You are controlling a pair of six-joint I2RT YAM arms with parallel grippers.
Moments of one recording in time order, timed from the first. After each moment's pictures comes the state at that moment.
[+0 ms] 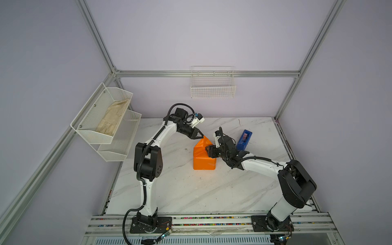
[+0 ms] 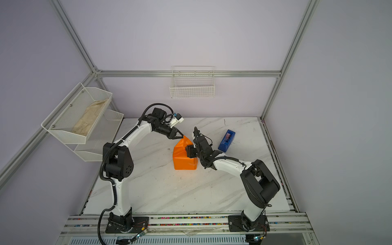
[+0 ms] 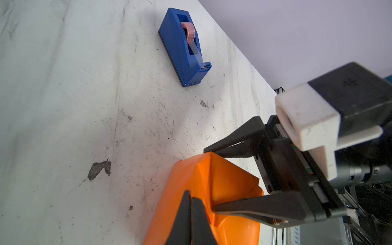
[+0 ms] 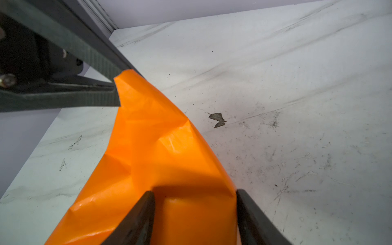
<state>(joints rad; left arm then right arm) -0.28 2.10 1.91 -0.91 0.89 0.31 0.71 1.67 1.02 0.06 0.02 0.45</state>
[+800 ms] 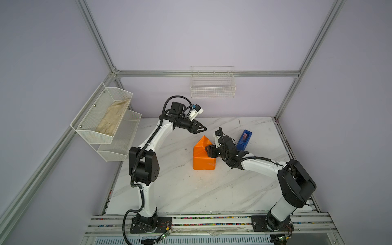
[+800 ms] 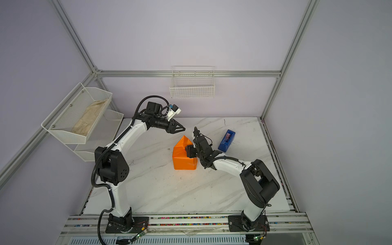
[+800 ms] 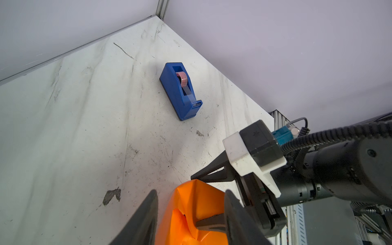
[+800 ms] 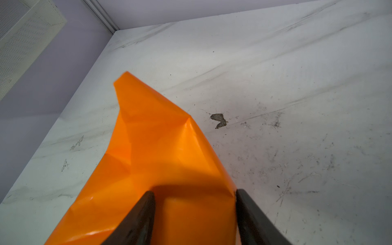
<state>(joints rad) -0.27 2.00 1.91 -0.75 0.91 0.19 0.71 1.67 1.02 0.06 0.01 0.45</state>
